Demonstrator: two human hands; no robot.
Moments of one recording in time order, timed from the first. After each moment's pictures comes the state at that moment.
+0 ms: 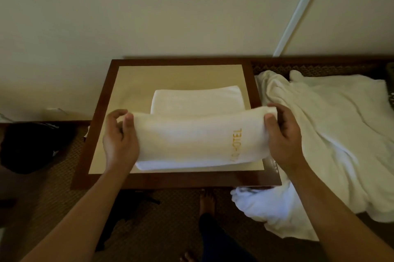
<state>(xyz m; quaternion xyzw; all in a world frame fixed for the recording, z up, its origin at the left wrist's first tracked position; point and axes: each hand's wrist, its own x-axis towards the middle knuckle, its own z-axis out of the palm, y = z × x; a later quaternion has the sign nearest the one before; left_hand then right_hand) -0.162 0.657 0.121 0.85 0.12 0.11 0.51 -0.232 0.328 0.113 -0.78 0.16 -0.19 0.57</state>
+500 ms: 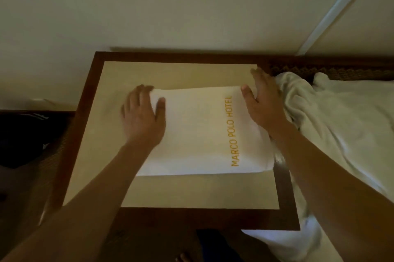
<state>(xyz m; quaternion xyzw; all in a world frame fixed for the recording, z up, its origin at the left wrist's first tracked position) -0.015 0.607 0.037 0.97 -0.01 0.07 0.23 -0.015 0.287 0.024 -0.95 0.09 -0.07 0.28</state>
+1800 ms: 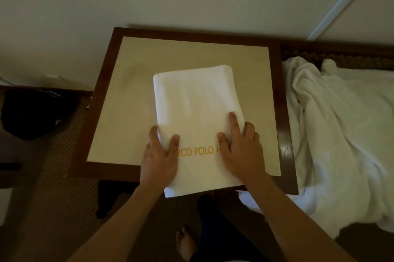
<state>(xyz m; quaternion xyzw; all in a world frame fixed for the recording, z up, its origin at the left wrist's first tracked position) -0.180 0.634 0.025 0.90 0.16 -0.14 0.39 -0.191 0.412 0.012 -0.97 0.13 0.08 0.18</state>
